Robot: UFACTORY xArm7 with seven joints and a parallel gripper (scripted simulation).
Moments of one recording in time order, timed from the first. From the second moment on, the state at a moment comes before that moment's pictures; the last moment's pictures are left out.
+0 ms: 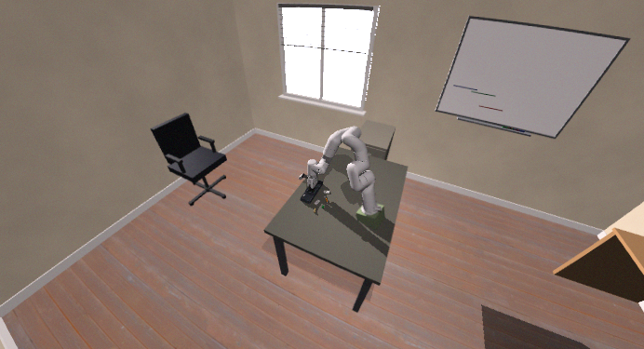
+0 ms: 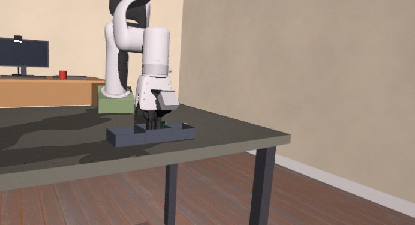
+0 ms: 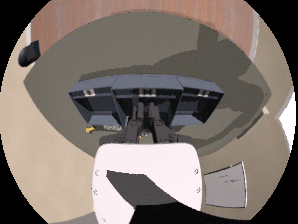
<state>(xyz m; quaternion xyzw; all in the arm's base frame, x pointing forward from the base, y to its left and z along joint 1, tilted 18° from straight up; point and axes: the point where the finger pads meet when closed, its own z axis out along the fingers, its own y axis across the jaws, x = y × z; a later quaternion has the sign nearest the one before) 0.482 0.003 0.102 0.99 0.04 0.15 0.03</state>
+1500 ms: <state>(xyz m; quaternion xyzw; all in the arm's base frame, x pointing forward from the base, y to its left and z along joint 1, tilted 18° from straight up) 0.466 0.030 0.150 0.99 0.04 0.15 0.03</state>
